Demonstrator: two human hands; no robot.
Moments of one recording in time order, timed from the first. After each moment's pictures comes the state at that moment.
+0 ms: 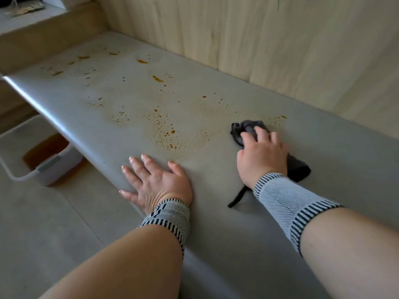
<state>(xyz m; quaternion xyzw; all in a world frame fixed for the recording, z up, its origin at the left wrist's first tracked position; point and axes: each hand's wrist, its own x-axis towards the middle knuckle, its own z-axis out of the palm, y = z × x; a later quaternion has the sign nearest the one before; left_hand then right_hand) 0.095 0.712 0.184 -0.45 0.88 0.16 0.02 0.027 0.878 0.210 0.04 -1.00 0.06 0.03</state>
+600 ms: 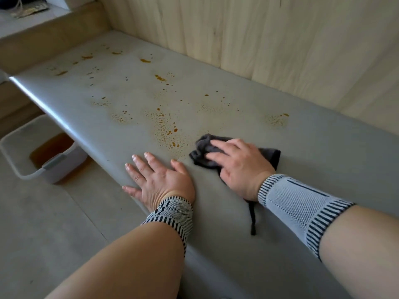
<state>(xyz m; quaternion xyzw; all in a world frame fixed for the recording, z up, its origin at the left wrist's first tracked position) 0.094 0.713 0.182 -0.45 0.88 0.15 0.01 0.039 0.866 0.202 0.35 -0.94 0.07 0.01</state>
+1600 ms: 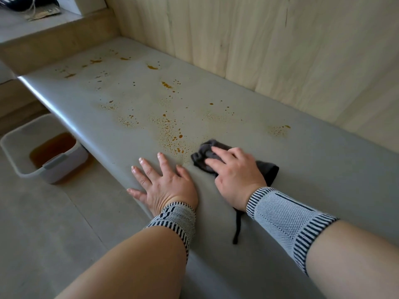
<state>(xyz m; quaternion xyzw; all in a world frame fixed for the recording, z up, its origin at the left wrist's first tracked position) 0.097 0.711 0.188 -0.41 0.90 0.16 0.05 0.051 0.848 0.204 0.31 -0.95 0.08 0.00</state>
